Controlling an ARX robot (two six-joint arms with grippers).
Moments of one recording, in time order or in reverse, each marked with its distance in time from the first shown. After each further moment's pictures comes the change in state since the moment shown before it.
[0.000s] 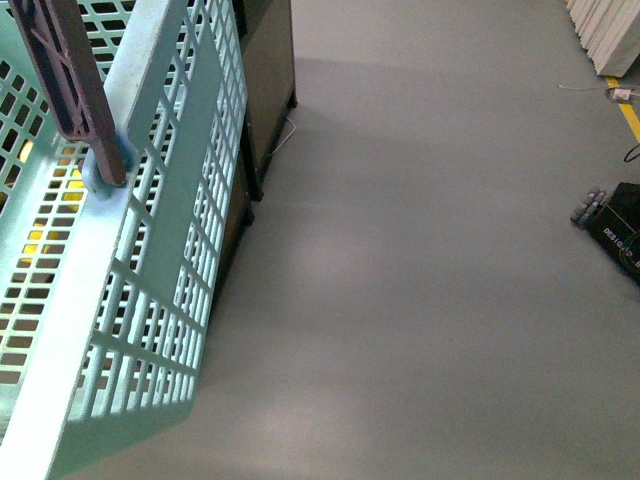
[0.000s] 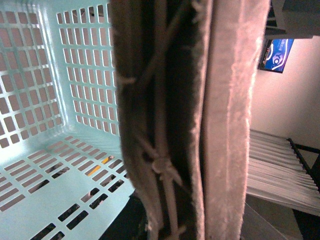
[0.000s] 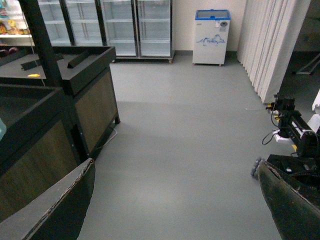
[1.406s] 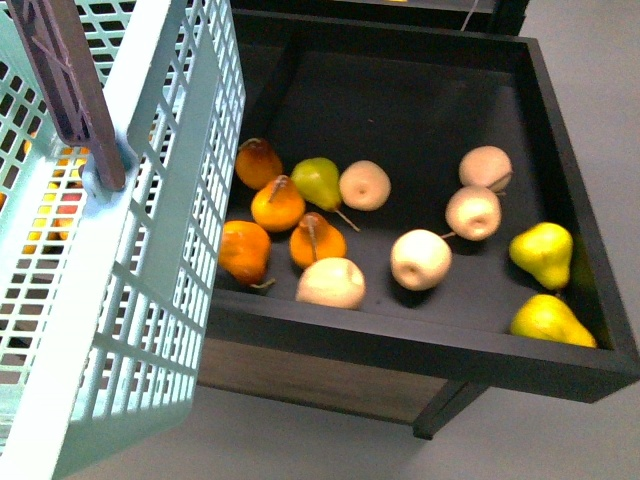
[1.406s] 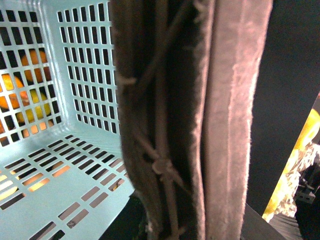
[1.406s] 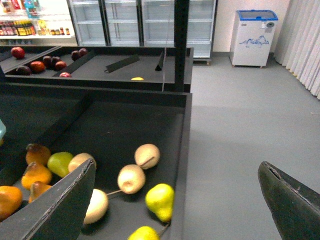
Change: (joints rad) left arm 0.000 -0.001 -0.002 -0.001 0.000 0.001; right arm 0.000 -0.001 0.000 0.000 0.002 0.000
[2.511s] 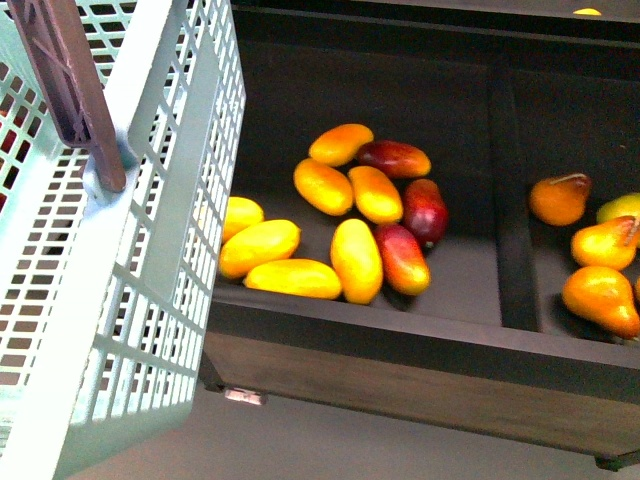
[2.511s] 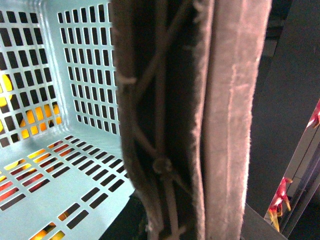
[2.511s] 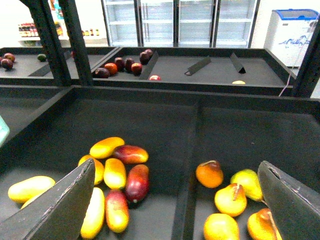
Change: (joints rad) left arm 0.000 0.000 -0.001 0.000 0.002 0.000; right arm 0.000 -0.001 0.000 0.000 -0.002 0.000
